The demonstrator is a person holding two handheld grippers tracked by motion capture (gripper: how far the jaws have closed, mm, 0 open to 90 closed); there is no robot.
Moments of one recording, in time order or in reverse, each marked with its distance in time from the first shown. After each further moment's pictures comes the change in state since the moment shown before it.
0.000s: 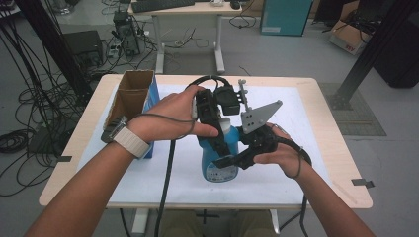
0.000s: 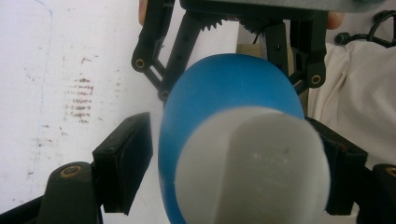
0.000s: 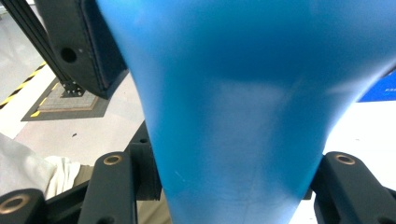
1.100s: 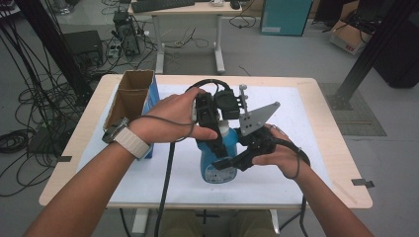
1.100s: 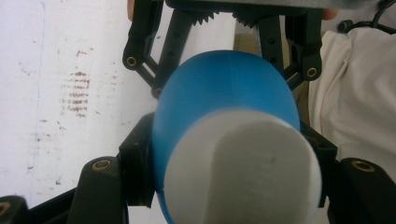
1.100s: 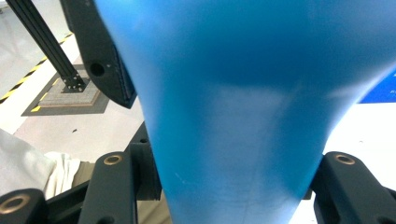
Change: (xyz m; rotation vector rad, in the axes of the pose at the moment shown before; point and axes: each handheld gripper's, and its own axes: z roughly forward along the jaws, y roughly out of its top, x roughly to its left) left arm -0.006 -0.001 0.001 0.038 0.004 0.014; right arm 0.002 0.000 0.004 0.011 0.006 -0.015
